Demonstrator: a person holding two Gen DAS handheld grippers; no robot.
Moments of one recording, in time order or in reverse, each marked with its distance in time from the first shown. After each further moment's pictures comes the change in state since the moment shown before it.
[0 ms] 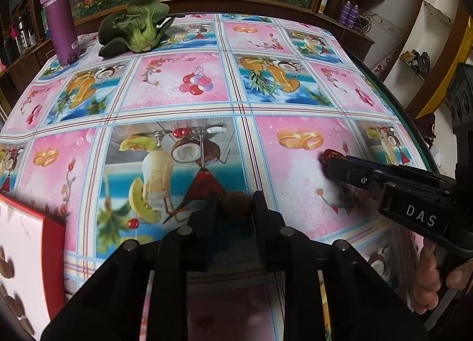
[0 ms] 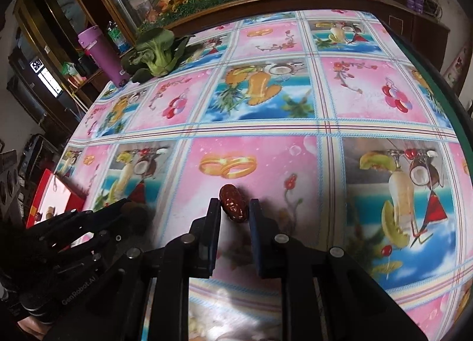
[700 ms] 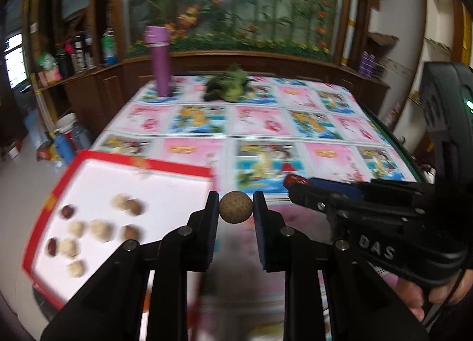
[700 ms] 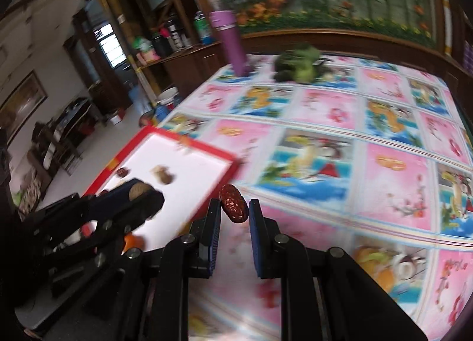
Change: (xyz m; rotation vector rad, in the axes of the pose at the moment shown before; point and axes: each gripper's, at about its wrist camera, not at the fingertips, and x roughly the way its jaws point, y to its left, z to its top) left arm -0.184 0.076 -0.093 -0.081 -0.276 0.178; right arm -0.053 0.204 -0.063 -0.277 -0.064 0.178
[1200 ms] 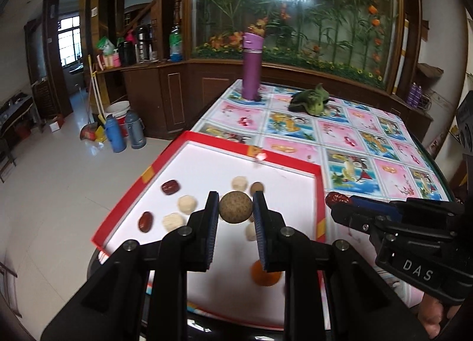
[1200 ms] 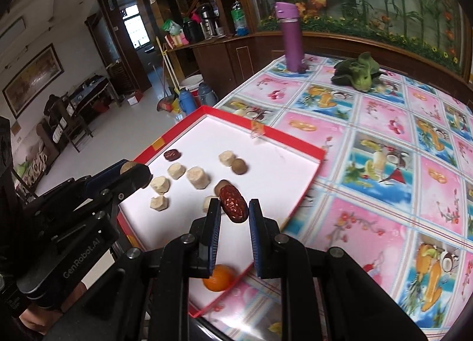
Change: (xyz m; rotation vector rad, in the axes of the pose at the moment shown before) left arm -0.042 0.108 -0.036 -0.143 -0.062 0.184; right arm 0.031 0.092 -0.008 -0.095 0.033 0.025
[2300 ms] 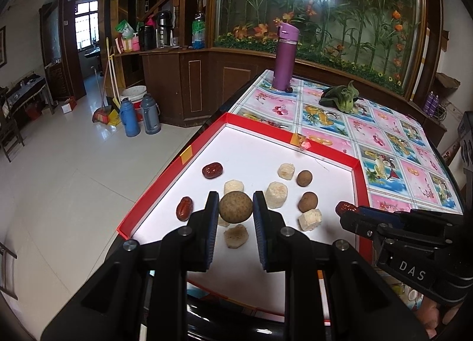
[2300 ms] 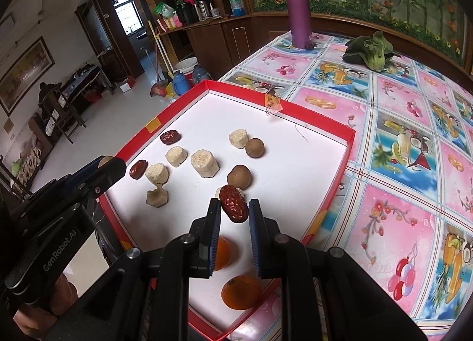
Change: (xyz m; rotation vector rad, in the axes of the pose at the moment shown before) left arm 0.016 0.052 -0.016 -0.069 0.036 0.052; right arm 0.042 0.020 -0.004 0.027 0.075 -0.029
